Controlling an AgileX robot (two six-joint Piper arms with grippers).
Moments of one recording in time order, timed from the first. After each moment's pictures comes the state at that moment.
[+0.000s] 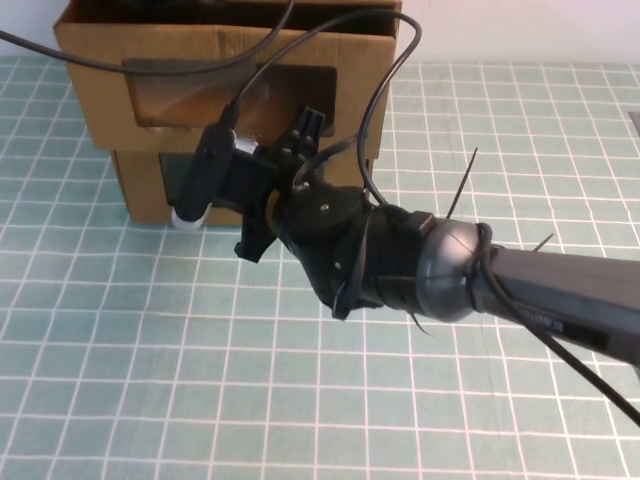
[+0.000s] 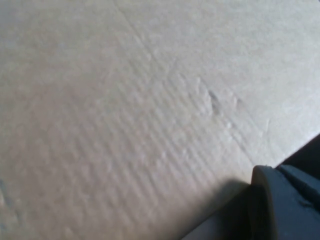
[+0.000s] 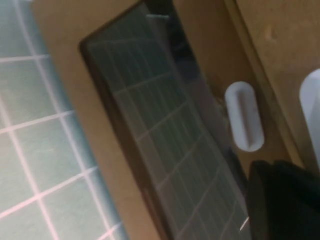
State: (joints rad) right arm 0.88 2.02 -1.53 -1.63 0.43 0.84; left arm -0.18 1.90 -2.04 -0.67 1.08 0.43
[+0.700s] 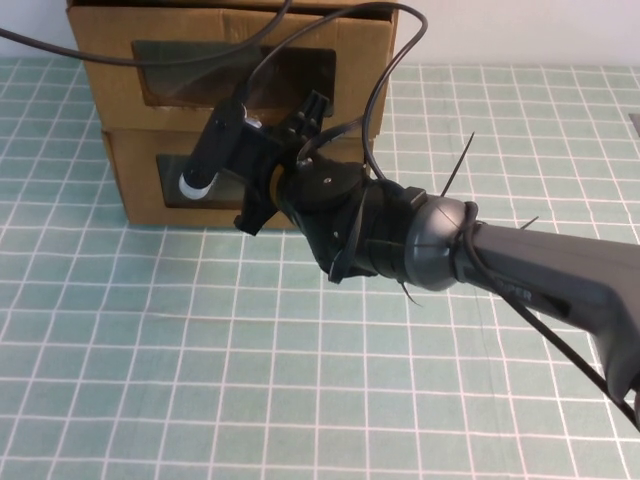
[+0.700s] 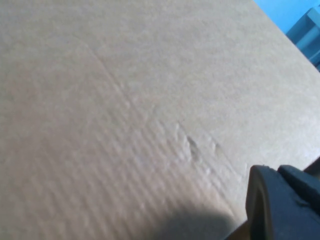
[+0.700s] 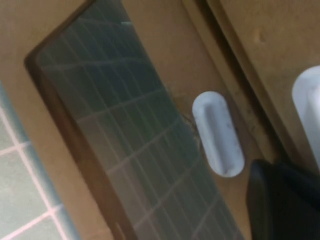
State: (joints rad) right arm 0.81 2.11 -1.66 -1.65 0.37 0.89; left arm -0.18 1.91 -2.04 -0.76 1.03 0.47
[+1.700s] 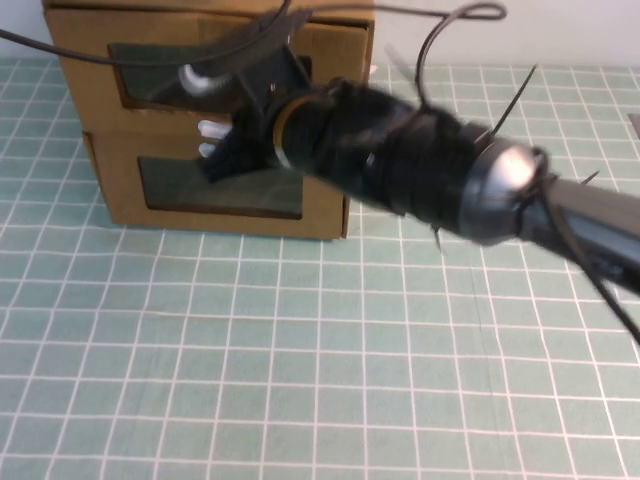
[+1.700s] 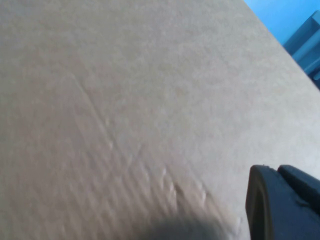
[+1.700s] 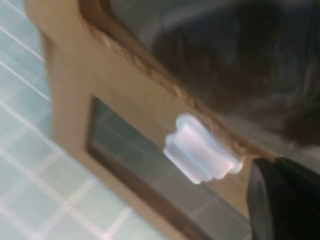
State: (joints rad) right arm 0.80 1.99 -1.73 -0.76 0.37 0.59; left arm -0.18 1.91 -2.04 -0.76 1.01 0.48
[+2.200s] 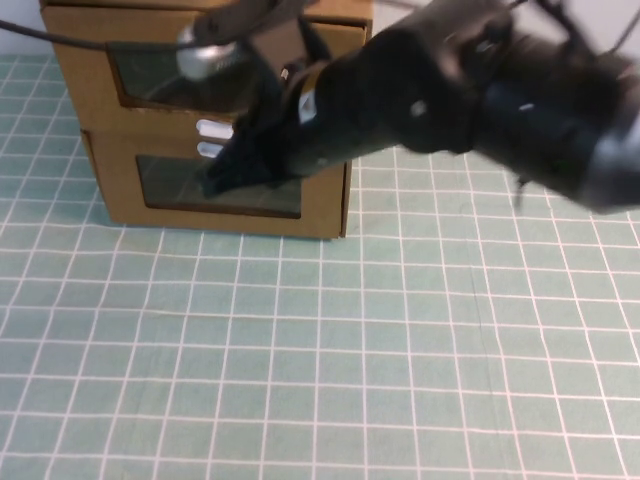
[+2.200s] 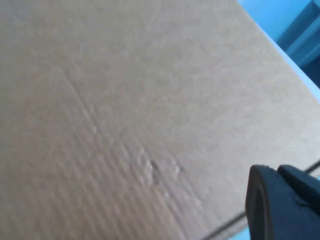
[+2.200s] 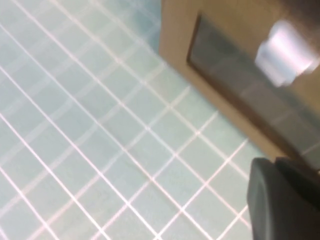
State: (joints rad) right arm 0.81 1.80 -1.74 -0.05 0.72 0.02; left arm -0.18 1.87 -2.04 -0.72 1.06 0.47
